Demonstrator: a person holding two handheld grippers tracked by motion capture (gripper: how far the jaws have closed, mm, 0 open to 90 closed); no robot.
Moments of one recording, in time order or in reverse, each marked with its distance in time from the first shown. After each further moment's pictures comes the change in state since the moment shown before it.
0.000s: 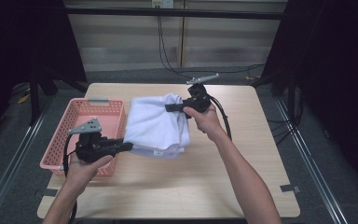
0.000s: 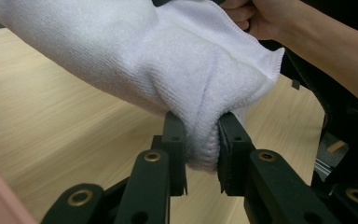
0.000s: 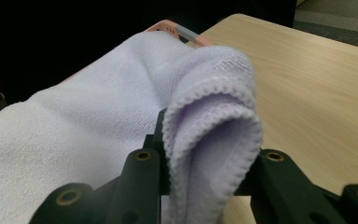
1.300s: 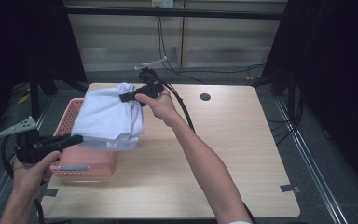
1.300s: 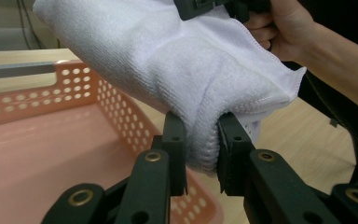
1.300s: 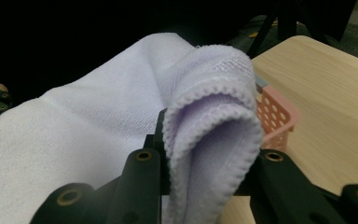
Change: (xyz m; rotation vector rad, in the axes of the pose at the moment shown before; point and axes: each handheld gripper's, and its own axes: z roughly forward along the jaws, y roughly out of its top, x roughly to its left) left arm 0.048 -0.025 -0.111 -0.142 0.173 -0.124; right arm 0.055 0.077 0.108 0.052 0.098 -0.042
